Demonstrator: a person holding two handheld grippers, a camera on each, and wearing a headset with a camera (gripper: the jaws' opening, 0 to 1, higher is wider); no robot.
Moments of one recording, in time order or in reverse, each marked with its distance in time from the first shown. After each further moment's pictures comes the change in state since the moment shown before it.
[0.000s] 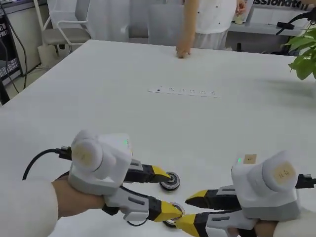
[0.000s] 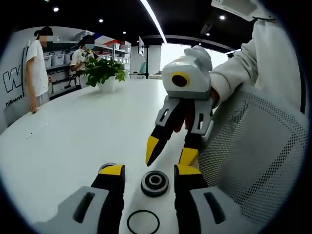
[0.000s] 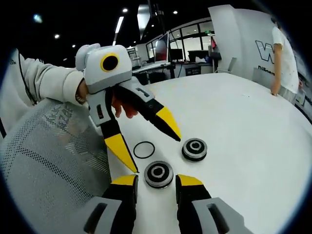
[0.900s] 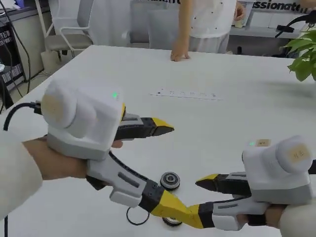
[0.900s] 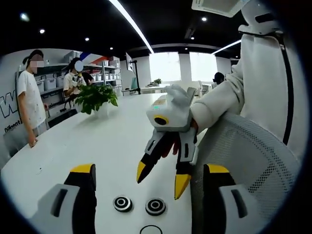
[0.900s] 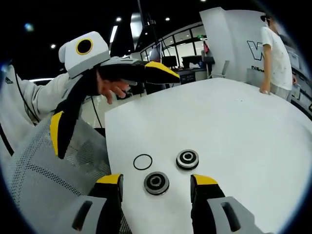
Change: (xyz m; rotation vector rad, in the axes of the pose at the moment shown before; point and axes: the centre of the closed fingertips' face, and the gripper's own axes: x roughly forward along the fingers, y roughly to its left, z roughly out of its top) left arm -0.034 -0.009 0.083 0.131 -0.112 -0.012; right arm -0.021 -0.005 0.023 0.060 -0.079 -0.017
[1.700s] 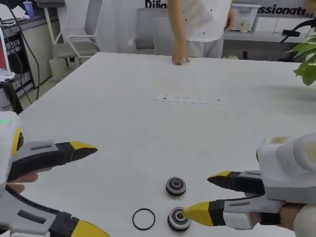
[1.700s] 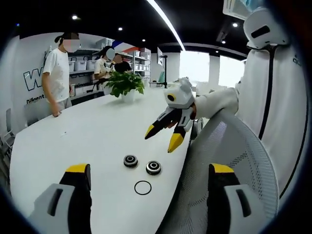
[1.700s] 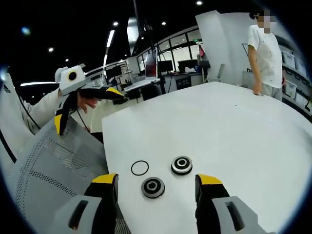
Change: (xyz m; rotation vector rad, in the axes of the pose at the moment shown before) left arm -0.110 -0.019 -0.025 -0.172 0.056 0.192; right arm -0.011 -0.004 0.014 0.009 -0.040 -0.033
